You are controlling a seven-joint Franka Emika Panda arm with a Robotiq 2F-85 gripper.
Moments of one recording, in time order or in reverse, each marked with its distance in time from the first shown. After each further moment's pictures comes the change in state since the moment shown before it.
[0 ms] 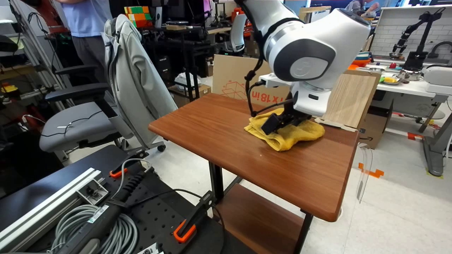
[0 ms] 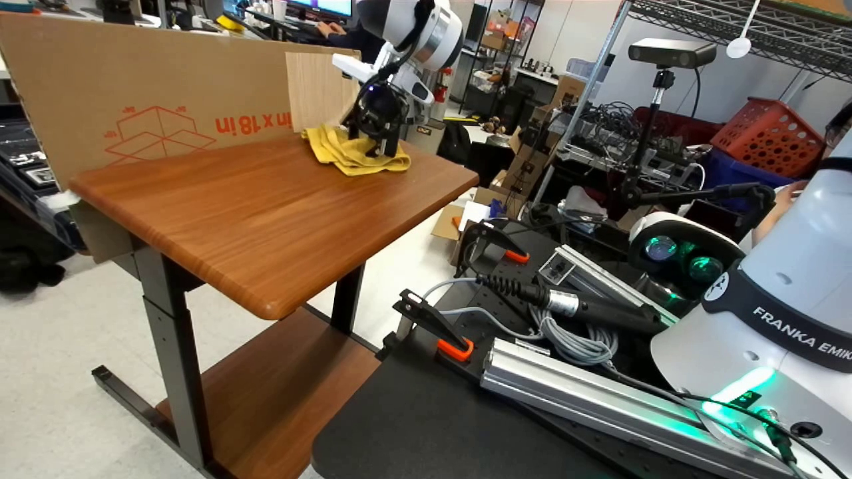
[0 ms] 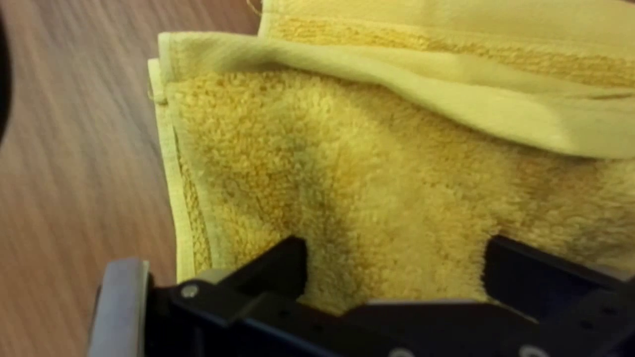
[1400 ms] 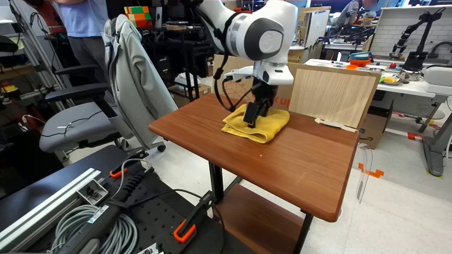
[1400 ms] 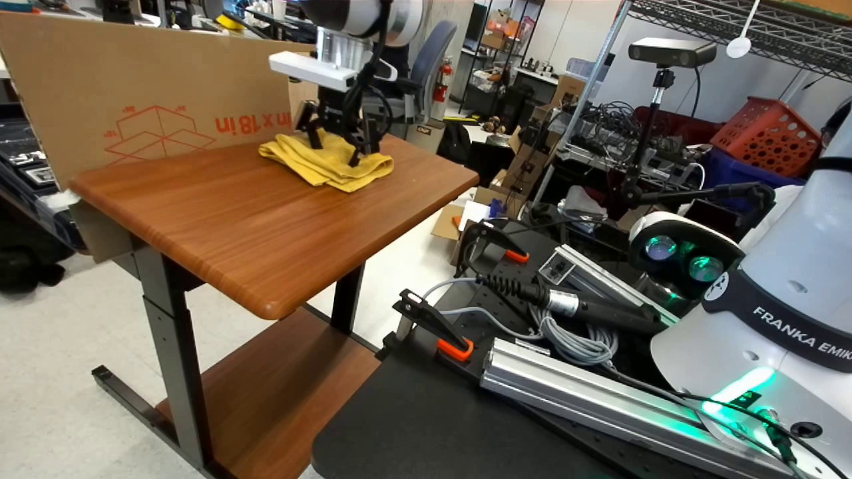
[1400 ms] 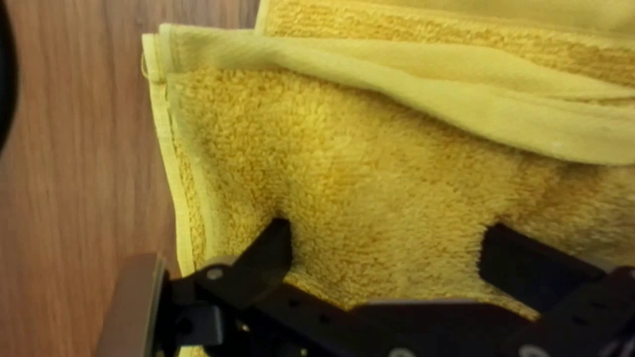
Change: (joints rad) arm 0.202 -0.045 -0.035 -0.026 -0.355 -0.052 -0.019
